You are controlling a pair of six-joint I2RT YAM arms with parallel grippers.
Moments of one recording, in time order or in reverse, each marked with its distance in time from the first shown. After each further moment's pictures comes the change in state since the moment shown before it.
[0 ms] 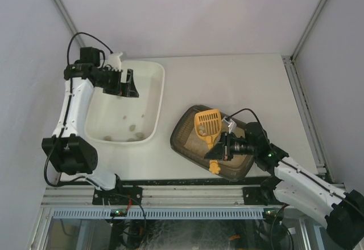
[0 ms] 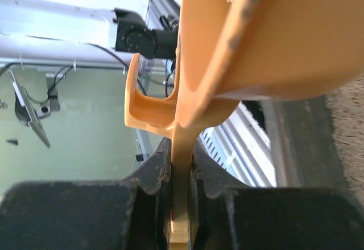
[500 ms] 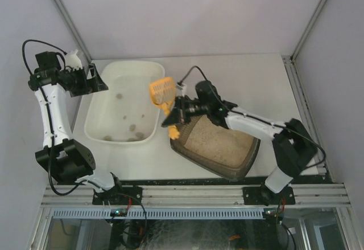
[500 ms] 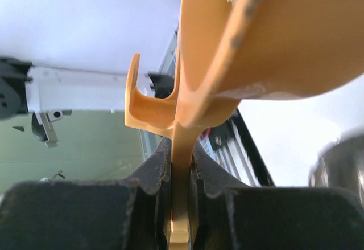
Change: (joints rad) left arm 0.332 -0.089 0.014 0.076 -0.031 -0.095; right arm 0.151 0.793 0.665 0.161 -0.038 -0.021
